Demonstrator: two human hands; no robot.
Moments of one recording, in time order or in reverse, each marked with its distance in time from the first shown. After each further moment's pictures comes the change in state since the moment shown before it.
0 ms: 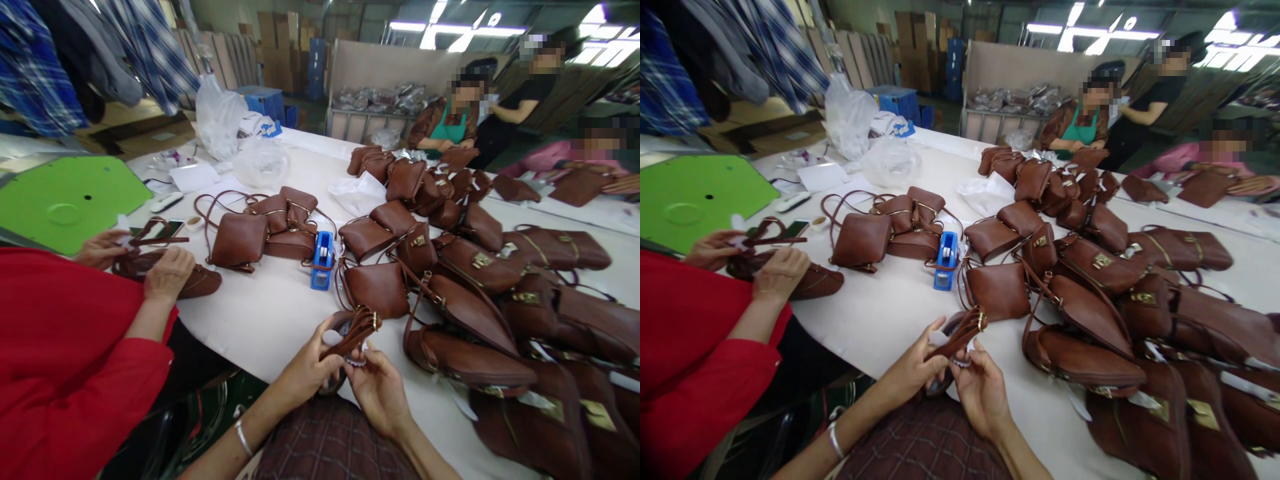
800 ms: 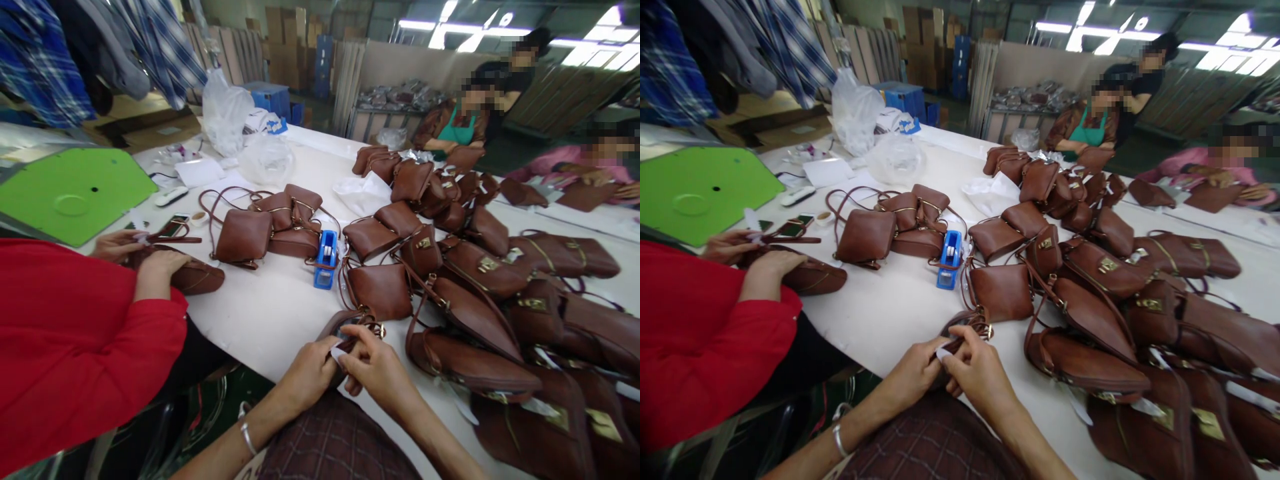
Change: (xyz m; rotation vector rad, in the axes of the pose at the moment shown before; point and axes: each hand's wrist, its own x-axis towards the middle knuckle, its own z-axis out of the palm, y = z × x) left_hand -0.003 0.007 -0.002 0.413 0.069 0.152; right_hand -0.004 -0.028 0.044 -1.175 -0.081 0.021
